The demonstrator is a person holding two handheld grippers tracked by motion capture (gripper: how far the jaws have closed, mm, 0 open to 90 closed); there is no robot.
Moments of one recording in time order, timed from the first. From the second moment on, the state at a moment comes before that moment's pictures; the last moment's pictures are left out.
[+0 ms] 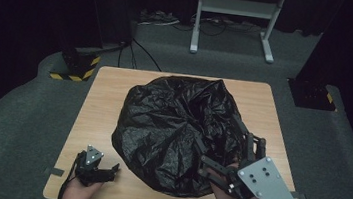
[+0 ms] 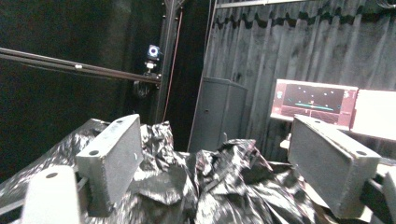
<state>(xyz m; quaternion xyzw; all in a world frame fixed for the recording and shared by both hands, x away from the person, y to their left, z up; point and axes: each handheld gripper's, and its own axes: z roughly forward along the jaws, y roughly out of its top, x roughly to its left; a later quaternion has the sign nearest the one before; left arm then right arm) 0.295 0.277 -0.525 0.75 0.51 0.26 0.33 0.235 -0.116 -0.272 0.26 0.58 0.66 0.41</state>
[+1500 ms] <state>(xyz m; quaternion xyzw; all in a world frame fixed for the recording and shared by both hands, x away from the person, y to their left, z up) 0.215 0.221 -0.327 0.58 0.39 0.38 0.61 0.249 -0.197 -0.317 0.34 0.59 0.61 0.41</state>
